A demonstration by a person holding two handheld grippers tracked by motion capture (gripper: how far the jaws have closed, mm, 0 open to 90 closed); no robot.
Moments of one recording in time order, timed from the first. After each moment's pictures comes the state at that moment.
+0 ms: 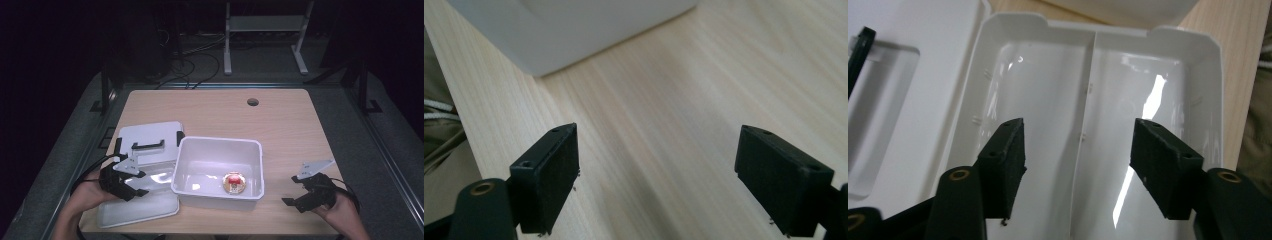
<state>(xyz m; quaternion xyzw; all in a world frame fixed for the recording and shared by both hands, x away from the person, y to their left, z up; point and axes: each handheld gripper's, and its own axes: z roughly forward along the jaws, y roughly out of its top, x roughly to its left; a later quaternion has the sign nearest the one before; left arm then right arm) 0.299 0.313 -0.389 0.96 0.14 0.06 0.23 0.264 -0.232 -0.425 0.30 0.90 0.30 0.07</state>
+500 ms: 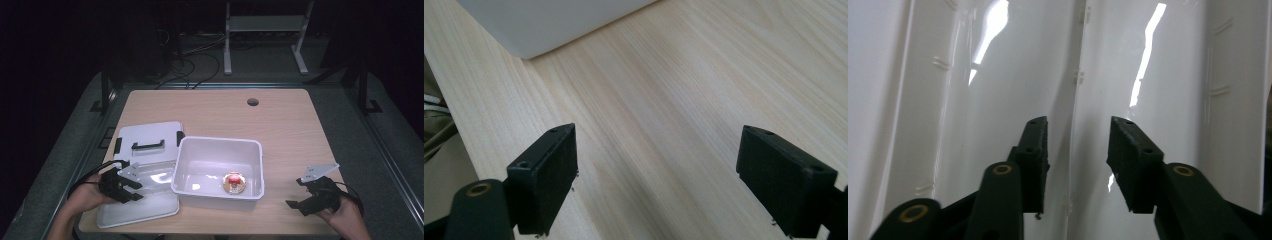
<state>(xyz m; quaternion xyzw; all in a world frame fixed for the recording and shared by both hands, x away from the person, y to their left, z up) 0.302 0.323 -0.417 0.98 0.12 0.02 0.17 0.256 -0.242 -0.428 0.31 0.90 0.30 0.08</state>
